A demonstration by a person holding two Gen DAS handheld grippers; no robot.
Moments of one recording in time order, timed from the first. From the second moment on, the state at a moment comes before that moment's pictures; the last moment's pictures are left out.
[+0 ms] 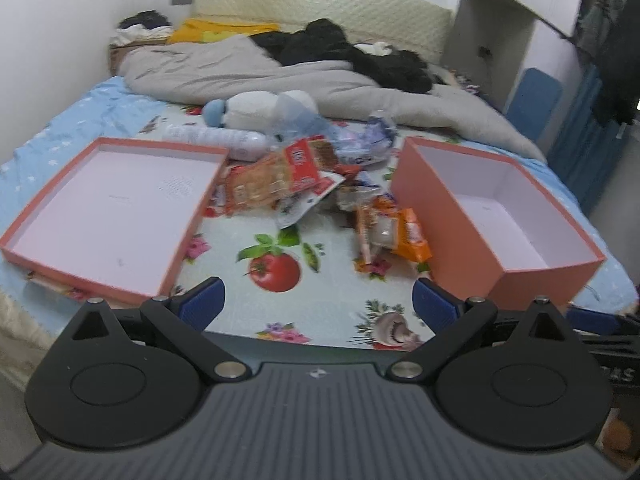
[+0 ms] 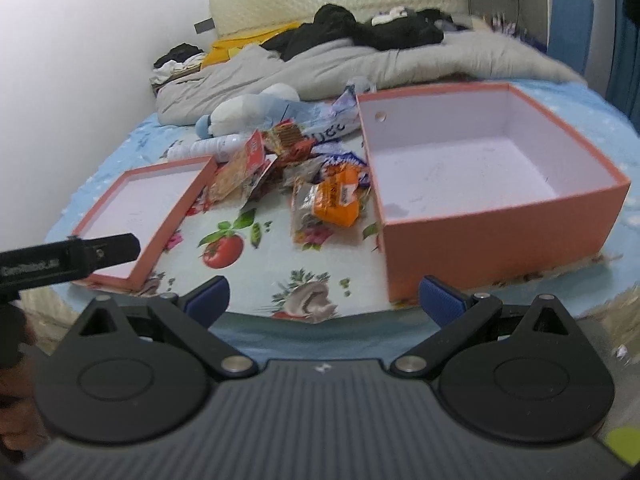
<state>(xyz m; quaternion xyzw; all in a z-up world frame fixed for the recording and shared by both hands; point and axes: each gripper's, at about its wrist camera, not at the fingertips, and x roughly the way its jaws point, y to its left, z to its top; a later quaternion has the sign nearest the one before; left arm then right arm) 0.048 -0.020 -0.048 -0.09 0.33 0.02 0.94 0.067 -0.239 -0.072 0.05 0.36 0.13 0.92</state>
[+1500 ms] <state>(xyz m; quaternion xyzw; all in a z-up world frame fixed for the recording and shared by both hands) 0.348 0.036 -0.206 -0.07 0.44 -0.05 0.90 0.262 -0.101 -0.167 -0.24 0.40 0.12 0.87</state>
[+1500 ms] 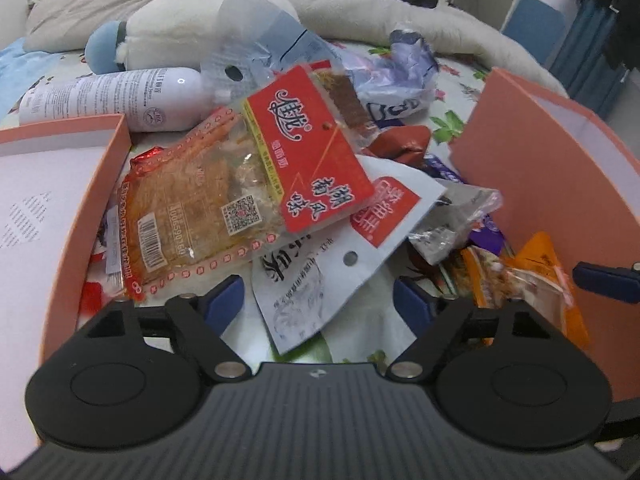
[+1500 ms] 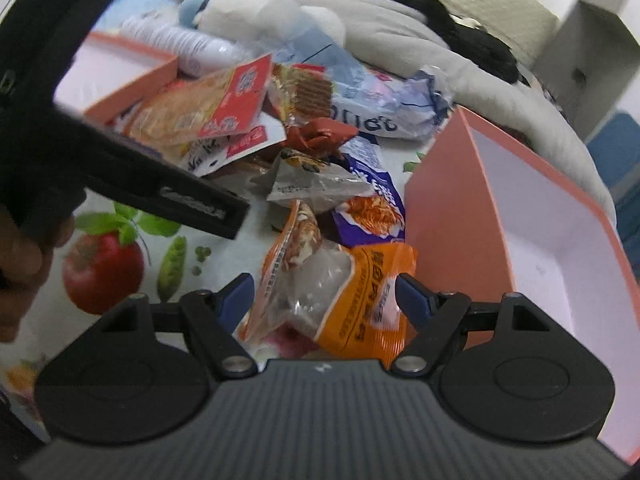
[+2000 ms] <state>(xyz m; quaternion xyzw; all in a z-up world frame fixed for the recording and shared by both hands) 0.358 0.029 -0.218 -0.04 0.40 -0.01 0.91 0.280 -0.086 -0.192 -0.30 0.43 0.11 0.84</state>
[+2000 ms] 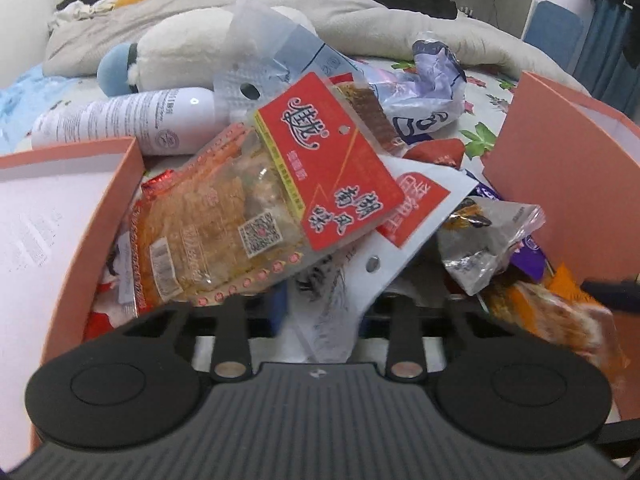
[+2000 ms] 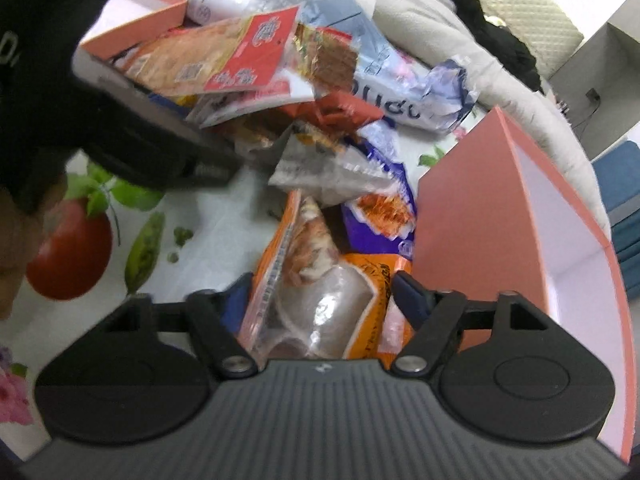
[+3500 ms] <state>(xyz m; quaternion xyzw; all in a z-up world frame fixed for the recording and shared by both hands) 0.141 -0.017 -0.076 -0.25 0.33 -0.05 0.91 0.134 -0.205 -0.040 -0.07 0.35 0.13 0.92</state>
